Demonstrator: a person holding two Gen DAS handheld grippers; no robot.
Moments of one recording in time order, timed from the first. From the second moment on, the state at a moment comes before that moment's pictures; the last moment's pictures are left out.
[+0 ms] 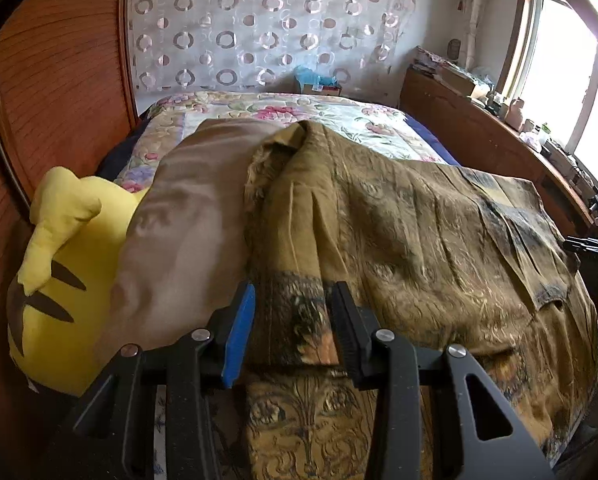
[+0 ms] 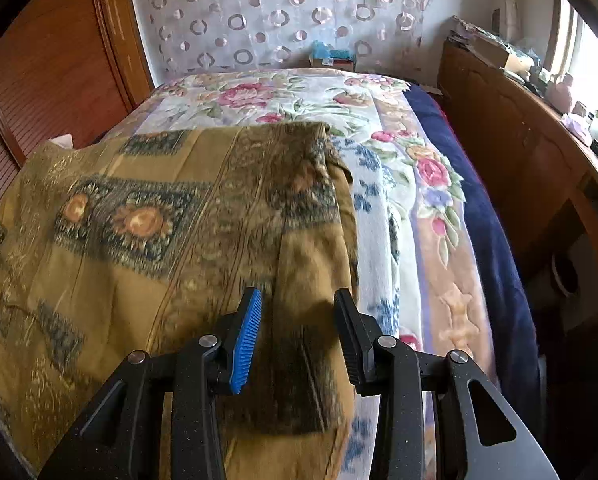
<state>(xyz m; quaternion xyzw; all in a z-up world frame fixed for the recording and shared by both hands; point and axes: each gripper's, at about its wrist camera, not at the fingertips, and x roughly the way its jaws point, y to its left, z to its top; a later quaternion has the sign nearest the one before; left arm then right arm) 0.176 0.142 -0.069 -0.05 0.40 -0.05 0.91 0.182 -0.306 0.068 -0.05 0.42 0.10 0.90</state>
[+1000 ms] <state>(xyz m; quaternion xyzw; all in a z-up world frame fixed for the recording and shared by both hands) 0.159 0.113 -0.066 0.00 0.38 -0.05 0.93 0.142 -0.298 0.046 -0.10 0.39 0.11 0.91</state>
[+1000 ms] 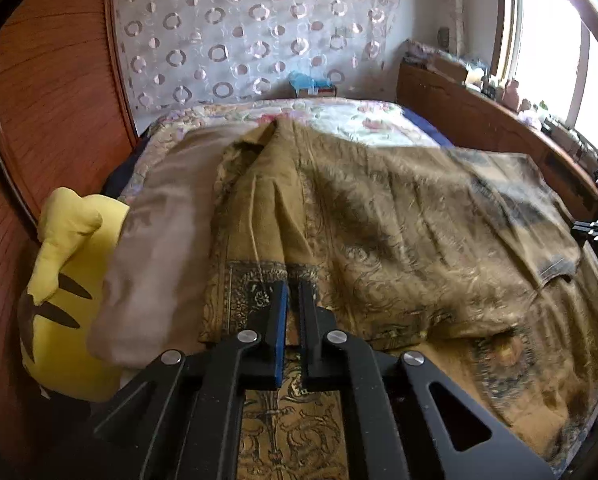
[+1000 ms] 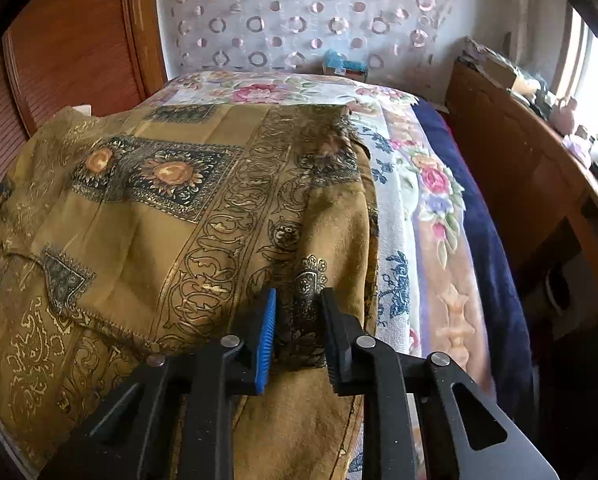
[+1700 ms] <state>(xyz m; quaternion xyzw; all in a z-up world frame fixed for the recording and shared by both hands) 0.165 0.126 -0.089 0.03 0.42 0.00 0.91 0.138 -0.293 0.041 -0.12 0.37 0.10 0.92</state>
